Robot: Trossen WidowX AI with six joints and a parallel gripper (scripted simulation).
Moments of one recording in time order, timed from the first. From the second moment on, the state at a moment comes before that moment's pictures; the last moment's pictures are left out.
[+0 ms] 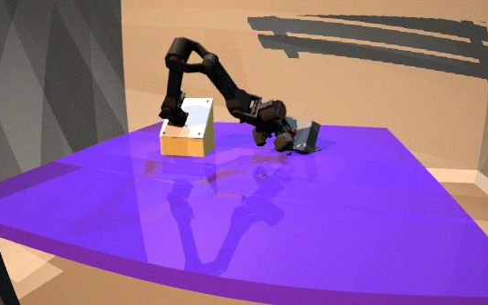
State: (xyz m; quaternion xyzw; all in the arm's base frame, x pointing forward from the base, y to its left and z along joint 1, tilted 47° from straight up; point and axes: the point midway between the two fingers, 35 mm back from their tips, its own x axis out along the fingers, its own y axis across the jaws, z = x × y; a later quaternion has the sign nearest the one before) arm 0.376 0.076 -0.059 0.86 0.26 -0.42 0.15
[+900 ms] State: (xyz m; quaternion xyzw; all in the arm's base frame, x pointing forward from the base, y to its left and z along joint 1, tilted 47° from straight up) arm 0.373 0.072 -0.053 0.86 0.26 -0.43 0.14
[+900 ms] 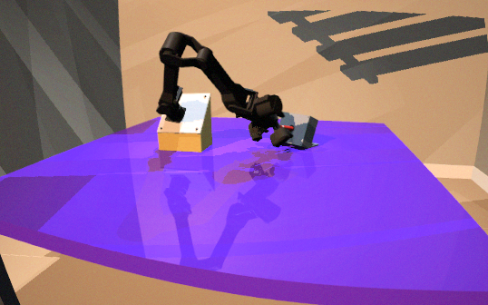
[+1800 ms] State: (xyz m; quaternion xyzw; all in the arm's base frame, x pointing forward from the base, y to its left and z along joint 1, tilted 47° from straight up) arm 0.362 0.061 -0.027 0.86 0.25 -0.43 0.14
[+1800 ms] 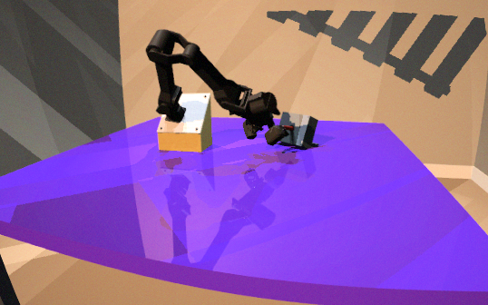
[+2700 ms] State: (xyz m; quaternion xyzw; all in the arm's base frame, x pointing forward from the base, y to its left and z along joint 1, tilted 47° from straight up) arm 0.348 0.051 -0.002 0.86 0.25 -0.42 0.14
